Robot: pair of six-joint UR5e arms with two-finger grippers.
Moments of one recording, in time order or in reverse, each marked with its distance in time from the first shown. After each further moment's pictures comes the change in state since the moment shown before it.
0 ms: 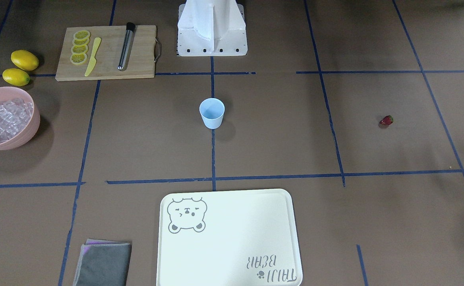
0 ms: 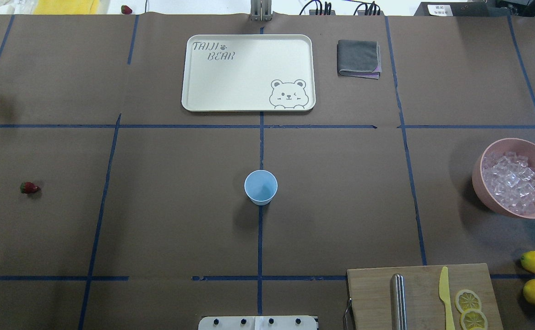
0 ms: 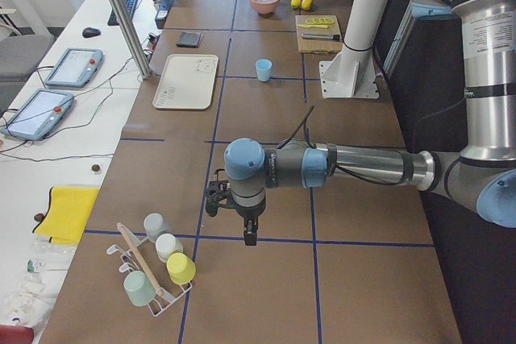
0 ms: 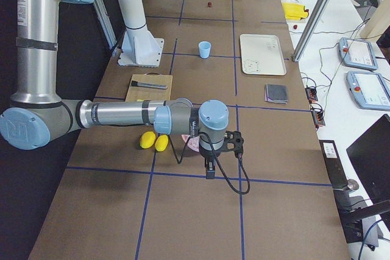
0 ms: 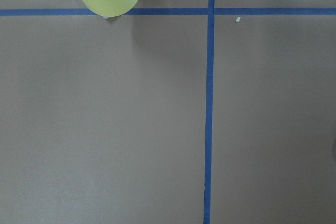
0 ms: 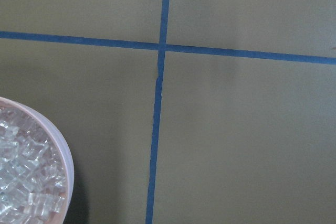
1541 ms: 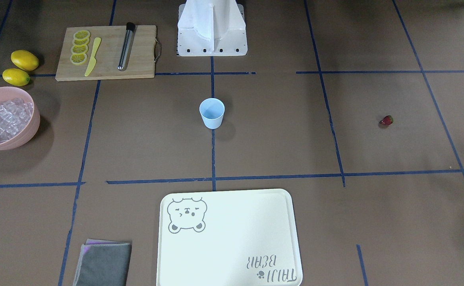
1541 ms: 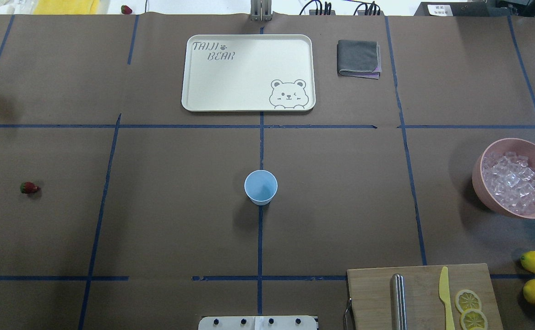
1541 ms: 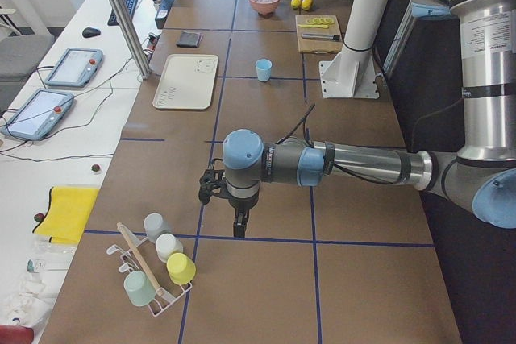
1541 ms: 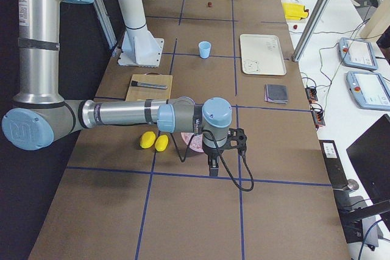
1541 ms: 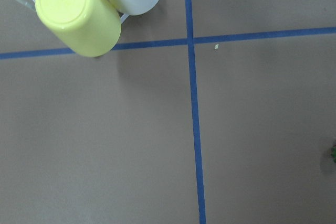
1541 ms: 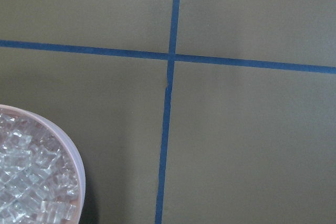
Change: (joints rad) left arm 0.015 -0.012 0.001 -0.129 0.005 -0.010; right arm -0.005 0.021 -0.004 -0.001 0.018 0.007
